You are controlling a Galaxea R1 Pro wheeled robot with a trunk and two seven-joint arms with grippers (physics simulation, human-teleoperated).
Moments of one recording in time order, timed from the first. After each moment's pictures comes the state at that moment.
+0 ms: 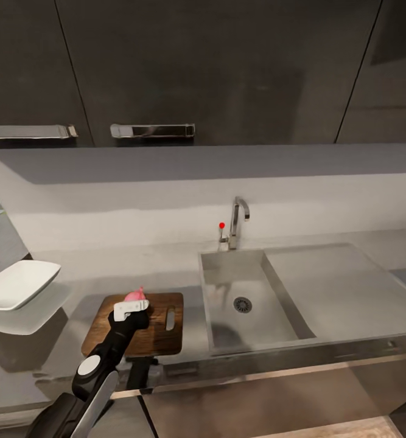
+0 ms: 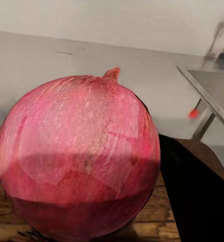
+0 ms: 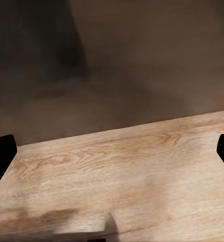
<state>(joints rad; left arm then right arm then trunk) -0.25 0.14 -0.31 -1.48 0.38 0.15 0.25 0.08 0.07 -0.49 -0.75 0.28 -0.35 0.22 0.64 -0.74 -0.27</state>
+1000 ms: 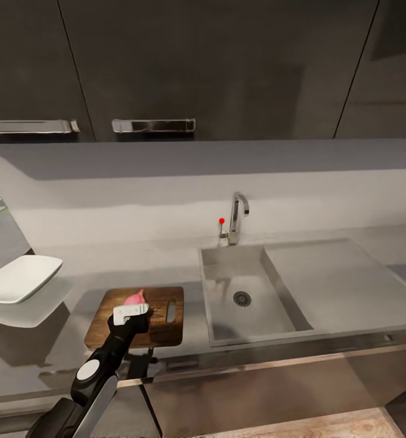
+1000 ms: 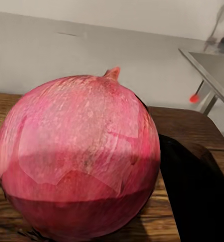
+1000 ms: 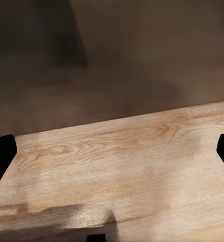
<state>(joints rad) -0.23 0.14 -0.31 -1.48 0.38 0.15 0.25 0.09 0.07 -0.49 -0.75 0.28 -0.35 0.22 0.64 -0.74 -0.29</state>
